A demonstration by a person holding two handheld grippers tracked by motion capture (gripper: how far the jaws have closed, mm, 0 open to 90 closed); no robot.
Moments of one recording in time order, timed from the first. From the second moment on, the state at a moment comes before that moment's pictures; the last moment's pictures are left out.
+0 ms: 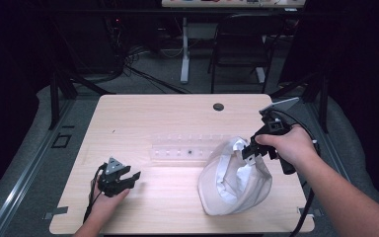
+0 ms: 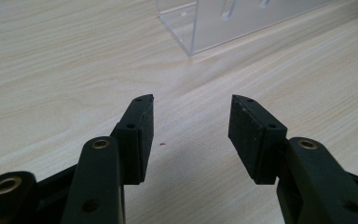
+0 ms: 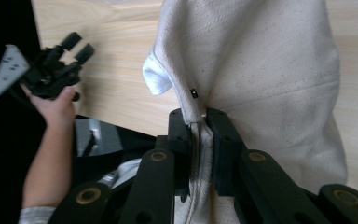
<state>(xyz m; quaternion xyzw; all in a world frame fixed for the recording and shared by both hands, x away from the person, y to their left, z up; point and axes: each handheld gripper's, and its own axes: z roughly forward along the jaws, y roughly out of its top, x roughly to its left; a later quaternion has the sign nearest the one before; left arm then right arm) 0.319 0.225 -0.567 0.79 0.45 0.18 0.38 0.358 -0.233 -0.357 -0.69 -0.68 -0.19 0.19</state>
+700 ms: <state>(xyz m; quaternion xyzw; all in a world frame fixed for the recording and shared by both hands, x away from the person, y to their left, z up) 0.319 0.223 -0.568 0.79 0.45 0.18 0.37 0.356 -0.249 -0.348 -0.67 -0.62 -0.30 0.28</state>
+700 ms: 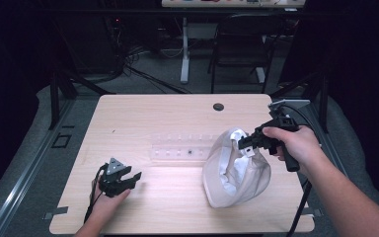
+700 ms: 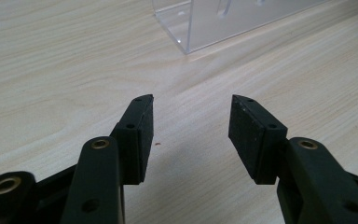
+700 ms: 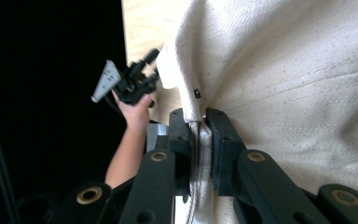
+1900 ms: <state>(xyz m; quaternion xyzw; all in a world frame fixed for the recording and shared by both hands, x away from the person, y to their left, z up) 0.320 0.222 -0.568 0.79 0.45 0.18 0.38 0.399 -0.243 -0.309 -0.67 -0.56 -0.41 0.27</state>
